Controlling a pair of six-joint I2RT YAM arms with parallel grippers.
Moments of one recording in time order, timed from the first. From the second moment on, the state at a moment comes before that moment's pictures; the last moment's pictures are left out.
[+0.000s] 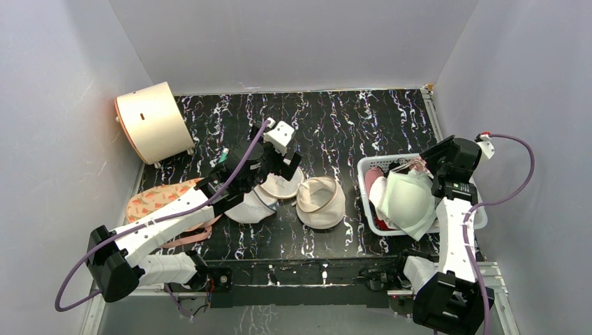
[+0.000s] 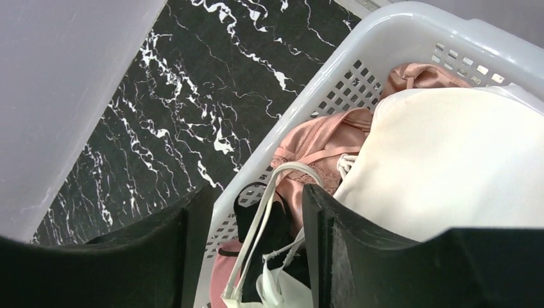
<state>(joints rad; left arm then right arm) -0.87 1.18 0.97 -0.06 -0.27 0.13 -0.34 0.95 0.77 -0.31 0.06 0.65</state>
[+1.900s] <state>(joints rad) -0.87 1.21 0.97 -0.07 -0.28 0.11 -0.16 0.90 0.66 -0.71 -0.04 0.88</state>
